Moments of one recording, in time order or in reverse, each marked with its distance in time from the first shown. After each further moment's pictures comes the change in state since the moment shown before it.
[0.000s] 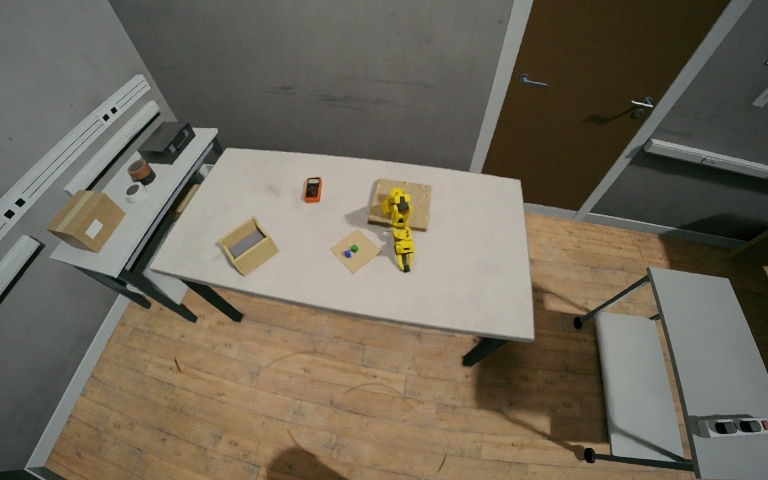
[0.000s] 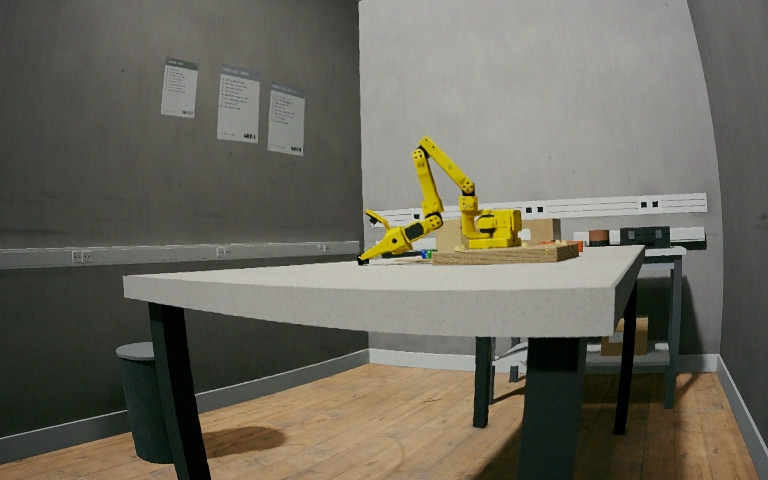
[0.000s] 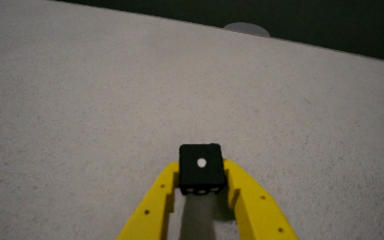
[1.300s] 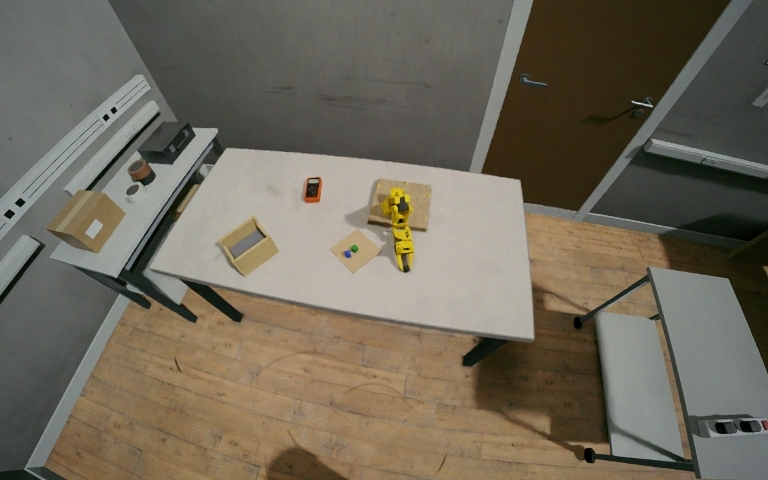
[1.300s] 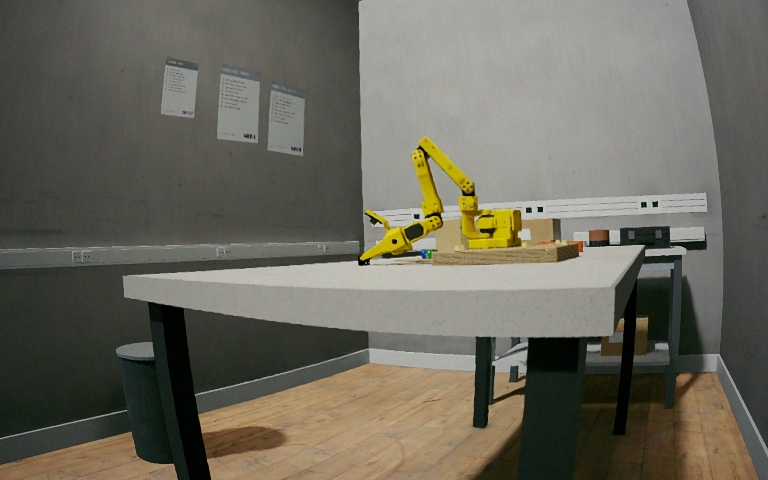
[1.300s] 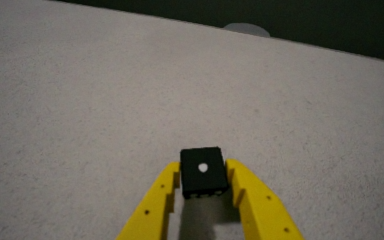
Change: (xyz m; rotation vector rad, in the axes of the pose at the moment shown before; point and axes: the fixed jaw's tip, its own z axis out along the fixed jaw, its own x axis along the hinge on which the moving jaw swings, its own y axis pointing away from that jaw) arm 0.000 0.000 0.000 0.000 -0.002 0.000
